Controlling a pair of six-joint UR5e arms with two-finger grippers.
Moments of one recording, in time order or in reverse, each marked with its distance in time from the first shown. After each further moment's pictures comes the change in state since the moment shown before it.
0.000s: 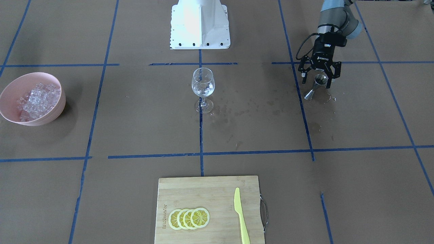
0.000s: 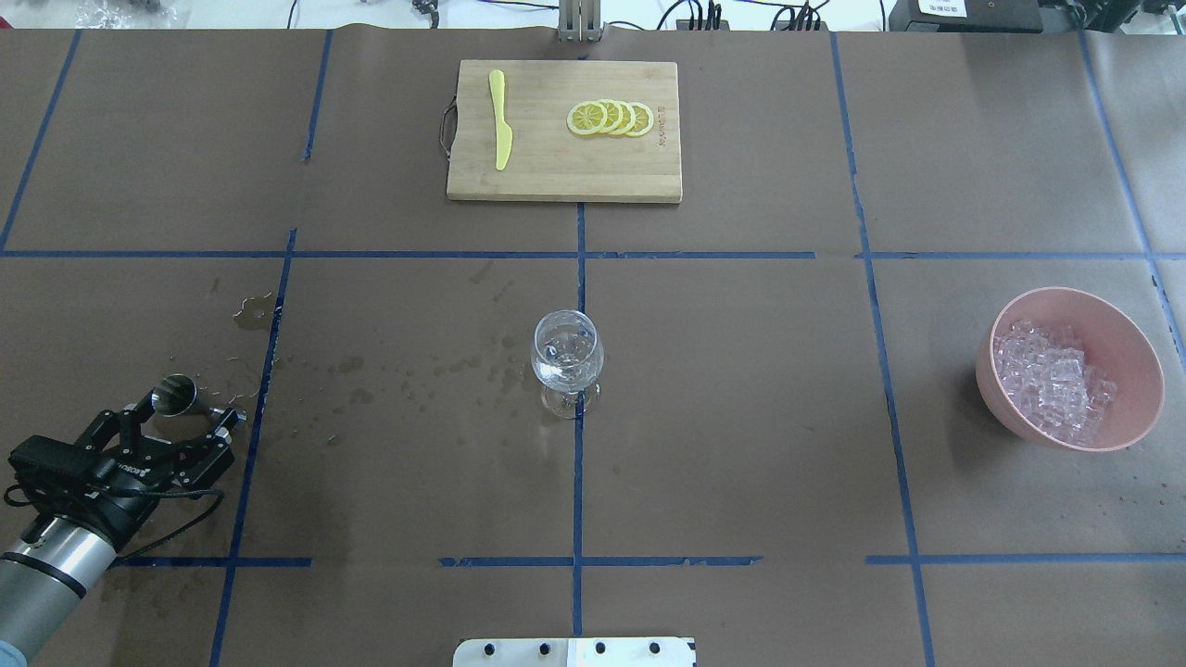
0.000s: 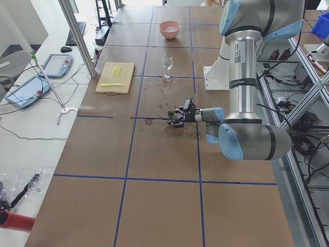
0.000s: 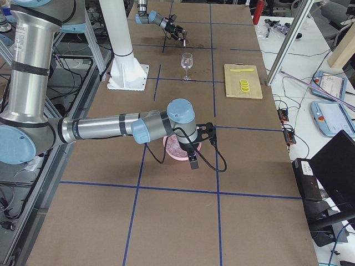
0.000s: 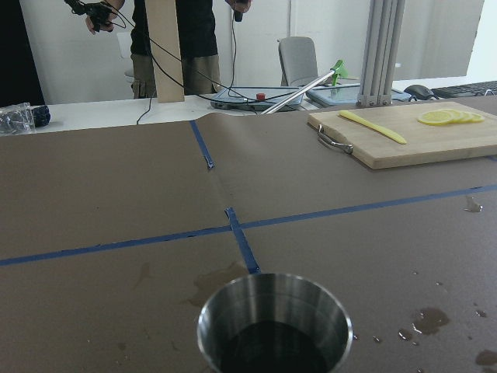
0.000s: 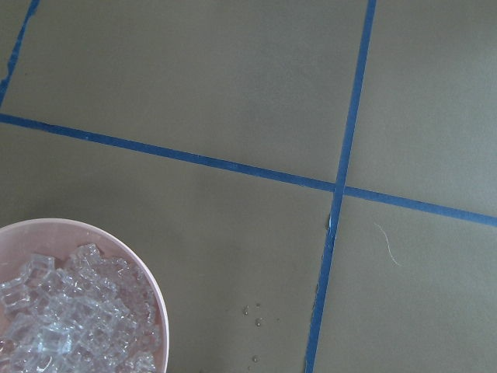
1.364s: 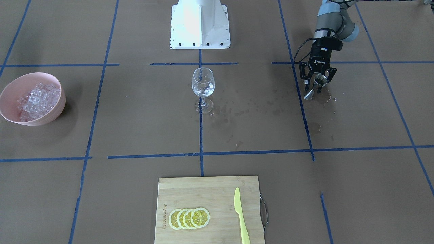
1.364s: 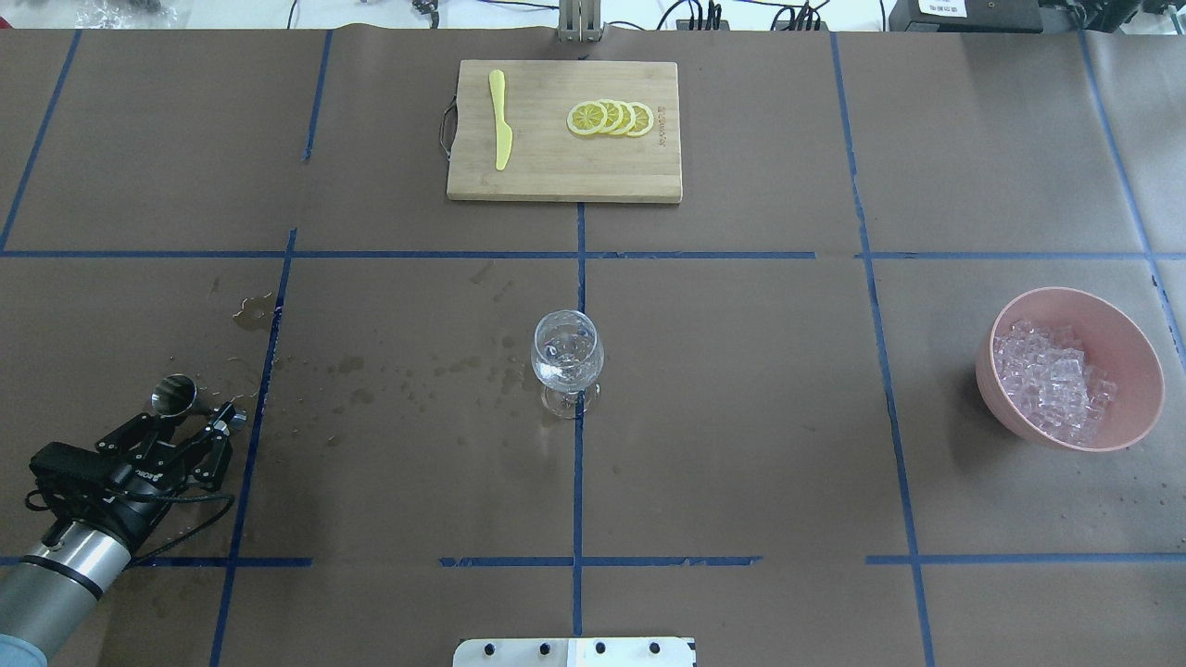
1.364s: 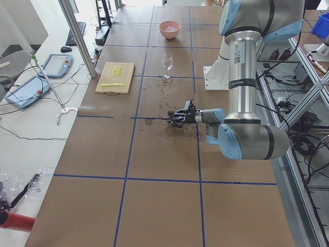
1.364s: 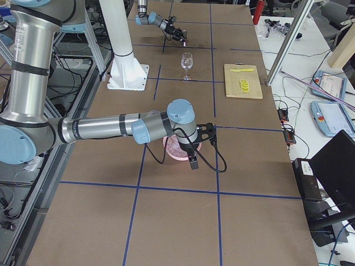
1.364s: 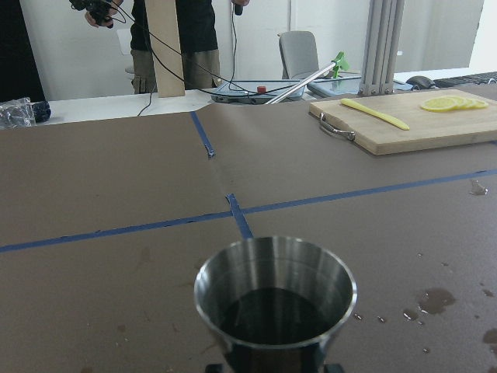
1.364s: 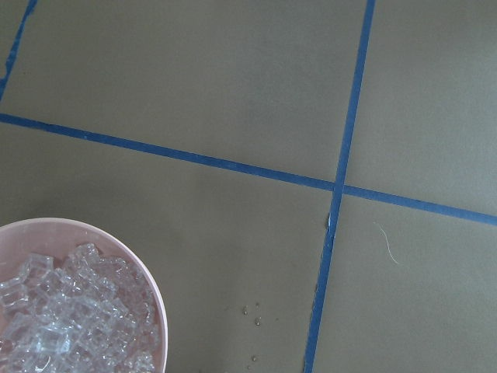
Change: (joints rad) left arm 0.006 -0.013 0.020 0.000 0.001 -0.002; right arm -0.001 0.000 -0.003 0.000 0.000 0.000
